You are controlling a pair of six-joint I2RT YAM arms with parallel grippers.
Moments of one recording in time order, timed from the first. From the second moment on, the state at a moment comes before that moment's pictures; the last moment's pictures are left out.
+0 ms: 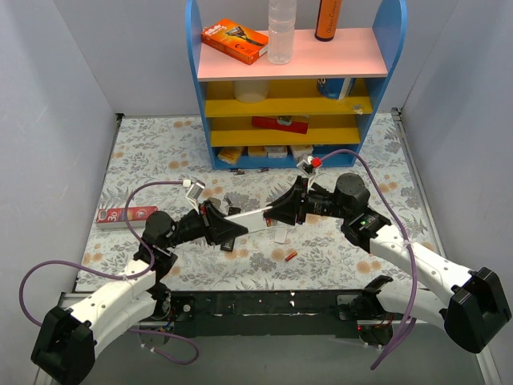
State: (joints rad) left arm -0.52 0.78 0.27 0.67 0.77 -0.93; right arm 0.68 1.04 0.66 0.34 -0.71 0.46
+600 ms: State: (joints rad) left arm -0.52 0.74 0.21 0.72 0.77 -0.96; right arm 0.68 1.05 0.61 0.36 -0.75 0.52
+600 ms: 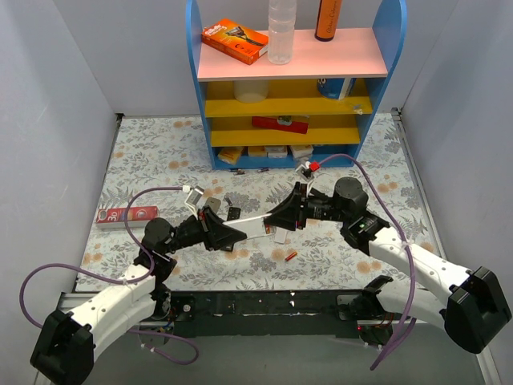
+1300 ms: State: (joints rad) left arm -0.52 0.77 0.29 0.44 0.60 -0.85; right arm 0.66 0.96 0.65 0.11 -0.61 0.42
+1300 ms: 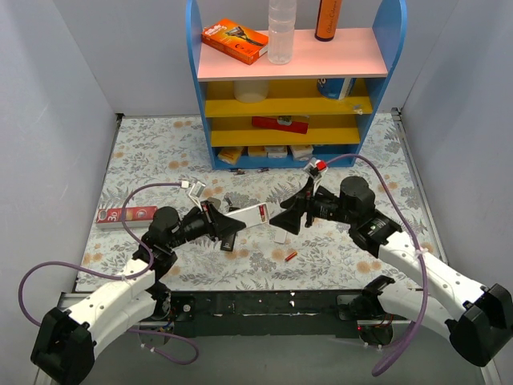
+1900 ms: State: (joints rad) left arm -0.52 0.61 0.43 0.05 0.23 -0.73; right arm 0.86 0.98 0.60 -0.42 0.03 0.63
